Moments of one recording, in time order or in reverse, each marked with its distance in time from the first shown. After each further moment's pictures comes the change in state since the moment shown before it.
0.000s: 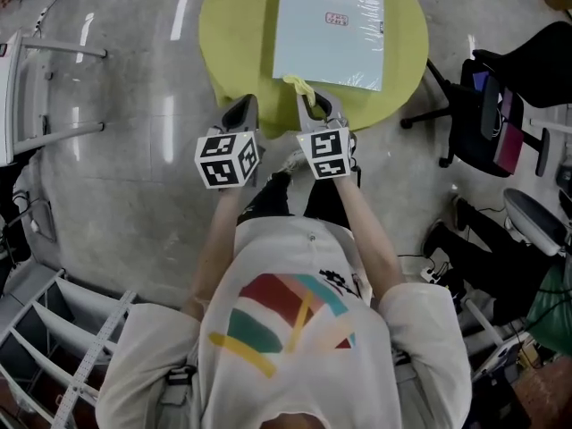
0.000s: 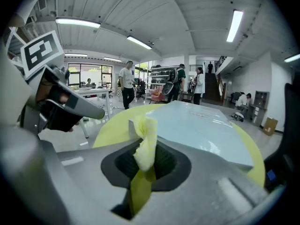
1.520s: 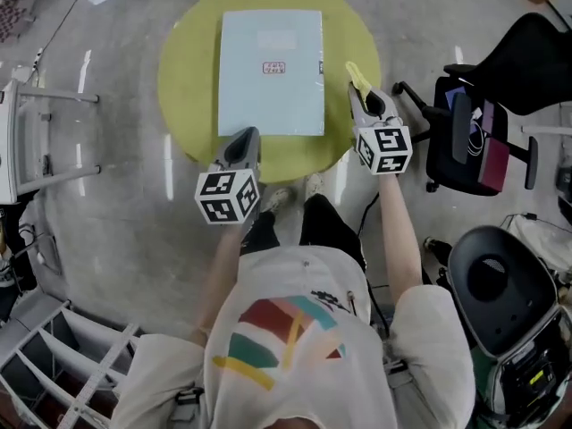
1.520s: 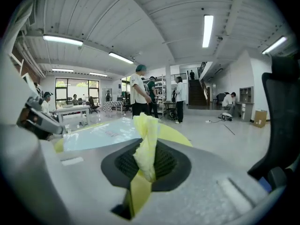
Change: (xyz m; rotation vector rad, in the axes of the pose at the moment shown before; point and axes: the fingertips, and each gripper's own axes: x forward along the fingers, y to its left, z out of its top) left arm 0.063 -0.120 0.034 0.023 -0.030 -0.079; right arm -0.057 -0.267 0.014 0.122 -0.157 -0.116
